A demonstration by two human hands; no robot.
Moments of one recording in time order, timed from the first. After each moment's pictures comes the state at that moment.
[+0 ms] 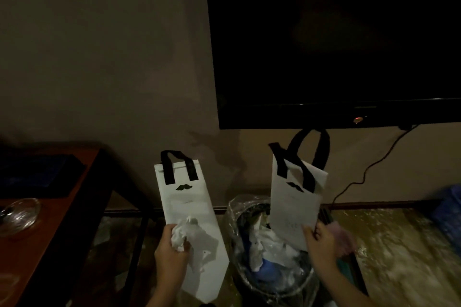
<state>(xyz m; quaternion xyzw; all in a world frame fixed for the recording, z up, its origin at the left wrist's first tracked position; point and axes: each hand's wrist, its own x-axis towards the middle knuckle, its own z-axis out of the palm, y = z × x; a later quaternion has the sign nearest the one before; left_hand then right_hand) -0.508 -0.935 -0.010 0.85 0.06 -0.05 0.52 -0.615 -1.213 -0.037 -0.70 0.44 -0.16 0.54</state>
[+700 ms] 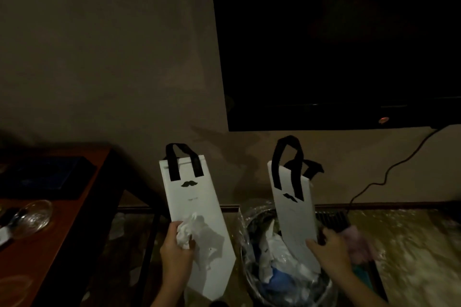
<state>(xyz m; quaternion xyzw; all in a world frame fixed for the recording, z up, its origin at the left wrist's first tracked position) -0.478 -0.937 -0.007 0.86 0.08 -0.03 0.51 -0.583 -1.229 -0.048 -0.78 0.43 0.02 0.45</state>
